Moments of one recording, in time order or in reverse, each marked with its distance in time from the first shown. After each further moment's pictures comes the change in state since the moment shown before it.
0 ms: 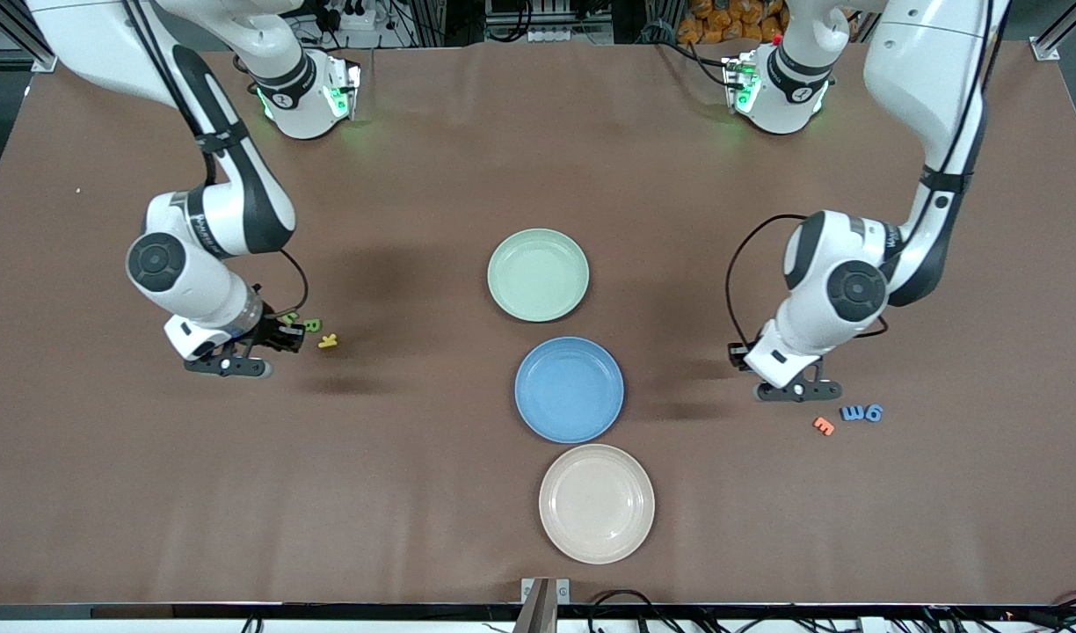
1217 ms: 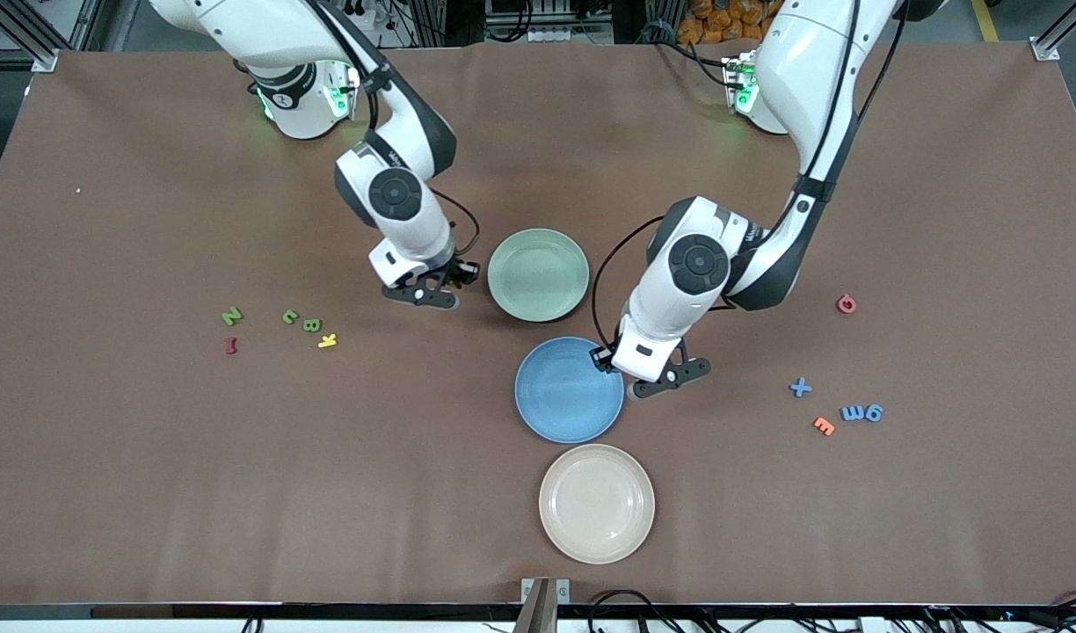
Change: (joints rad) left arm -0.284 0.157 -0.008 0.300 -0.109 0.000 -0.570; right arm 0.342 0.070 0.182 0.006 0.001 0.007 0.623
